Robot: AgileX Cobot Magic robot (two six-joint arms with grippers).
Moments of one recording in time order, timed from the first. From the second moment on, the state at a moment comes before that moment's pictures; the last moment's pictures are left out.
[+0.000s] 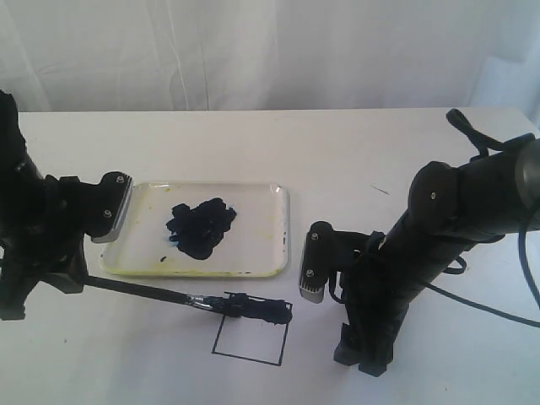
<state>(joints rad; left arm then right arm) -0.35 1.58 -0.99 -0.10 0.91 1.34 0.45 1.78 -0.85 0.44 0.55 -1.28</state>
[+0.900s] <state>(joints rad) -0.35 1.53 -0.91 -0.12 0.92 1.47 0.45 1.78 -0.85 0.44 0.55 -1.27</state>
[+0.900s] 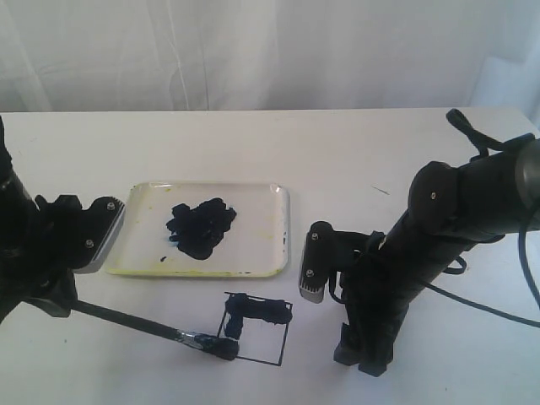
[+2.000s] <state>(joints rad) -0.35 1.53 -0.88 -0.06 0.75 1.42 0.45 1.78 -0.85 0.44 0.55 -1.26</state>
